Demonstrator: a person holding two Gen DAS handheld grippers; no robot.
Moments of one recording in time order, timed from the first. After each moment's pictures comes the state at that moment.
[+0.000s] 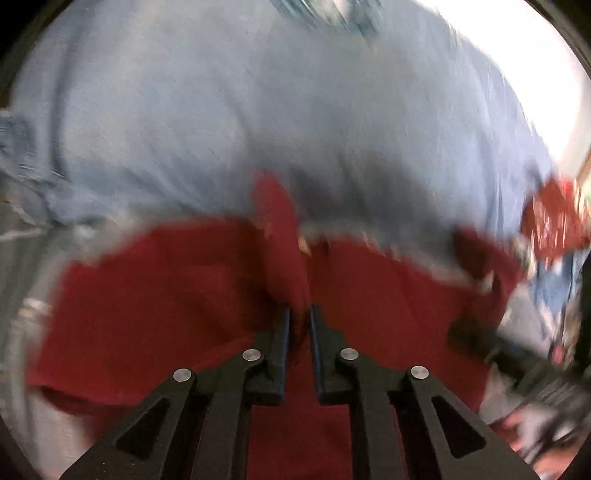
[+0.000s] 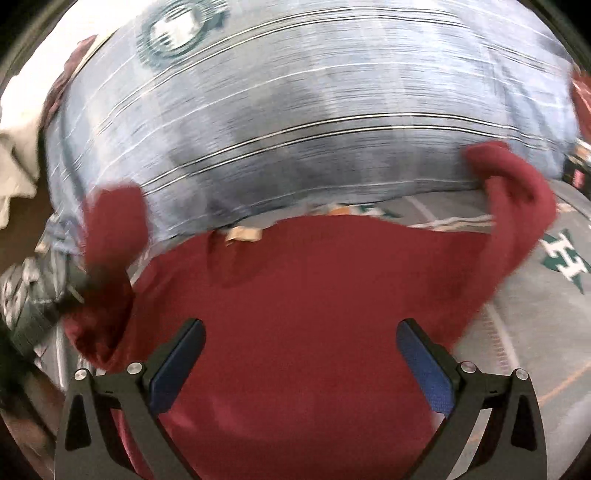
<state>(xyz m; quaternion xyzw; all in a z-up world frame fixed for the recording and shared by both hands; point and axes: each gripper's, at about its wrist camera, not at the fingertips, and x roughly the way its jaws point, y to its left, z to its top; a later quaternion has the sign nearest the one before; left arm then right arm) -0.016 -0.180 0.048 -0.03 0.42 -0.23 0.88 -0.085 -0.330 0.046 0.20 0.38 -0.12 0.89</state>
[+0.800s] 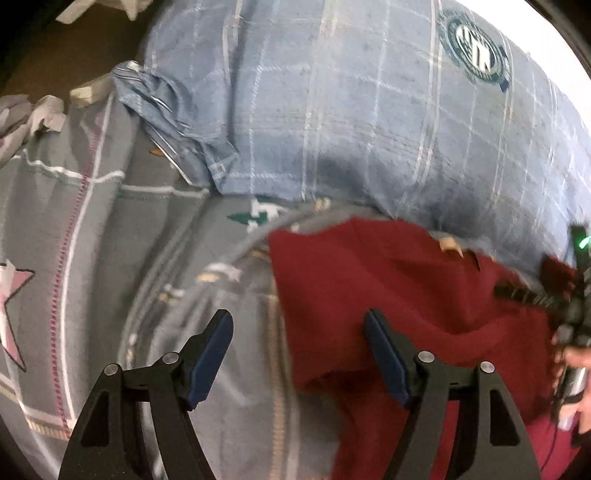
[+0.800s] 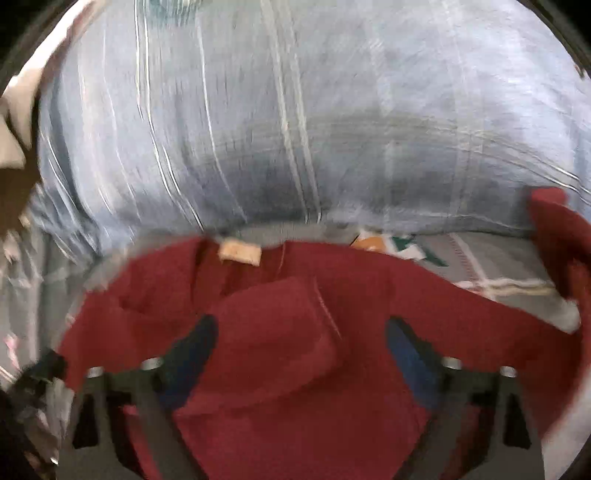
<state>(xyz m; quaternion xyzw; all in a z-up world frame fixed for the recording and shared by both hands) -0.005 -0.019 0.042 -0.07 0.40 -0.05 0.91 0.016 -0.322 0.019 0.11 0.44 -0.07 0.89</state>
